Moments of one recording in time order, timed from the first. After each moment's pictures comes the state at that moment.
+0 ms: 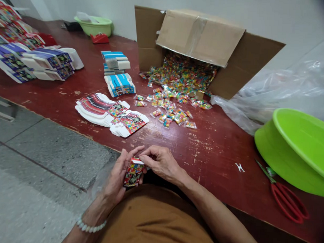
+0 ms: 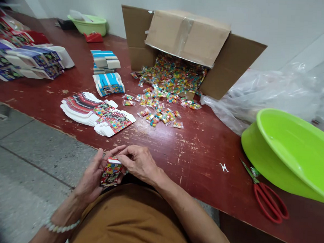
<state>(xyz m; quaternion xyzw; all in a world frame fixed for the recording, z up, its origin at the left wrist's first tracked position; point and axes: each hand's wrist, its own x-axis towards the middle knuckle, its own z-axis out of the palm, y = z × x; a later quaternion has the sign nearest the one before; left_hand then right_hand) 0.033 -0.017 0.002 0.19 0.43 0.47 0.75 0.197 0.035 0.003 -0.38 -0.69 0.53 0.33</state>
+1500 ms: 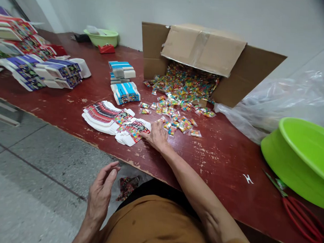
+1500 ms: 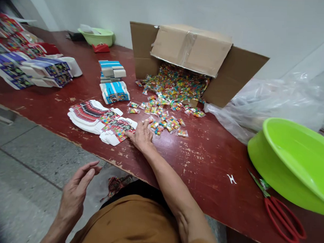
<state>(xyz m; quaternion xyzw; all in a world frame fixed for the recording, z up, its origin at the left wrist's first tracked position) -0.026 -0.040 -0.036 0.36 0.70 0.48 0.39 0.134 0.154 -0.012 -0.62 -0.72 0.24 0.19</state>
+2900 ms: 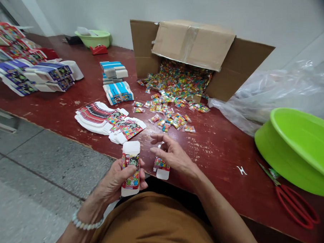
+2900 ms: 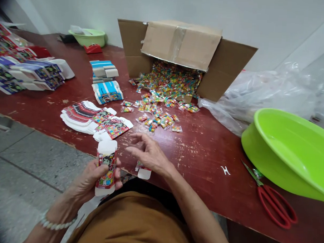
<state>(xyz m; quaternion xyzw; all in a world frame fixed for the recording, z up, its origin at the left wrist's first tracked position) 0.020 -0.005 0.007 0.26 0.39 0.45 0.76 0.230 0.068 0.023 -0.40 -0.68 0.51 0.34</state>
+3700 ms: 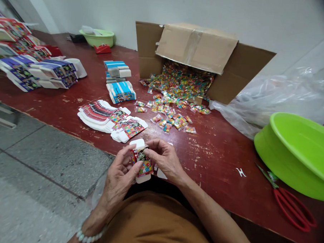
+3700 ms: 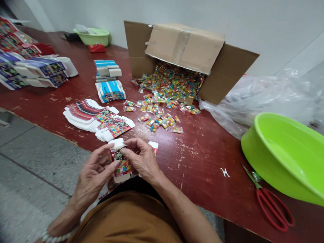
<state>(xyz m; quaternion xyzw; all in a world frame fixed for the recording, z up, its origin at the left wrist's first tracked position) 0.042 -0.012 0.015 0.38 0.51 0.56 0.53 0.188 0.048 0.014 -0.38 -0.48 0.65 0.45</state>
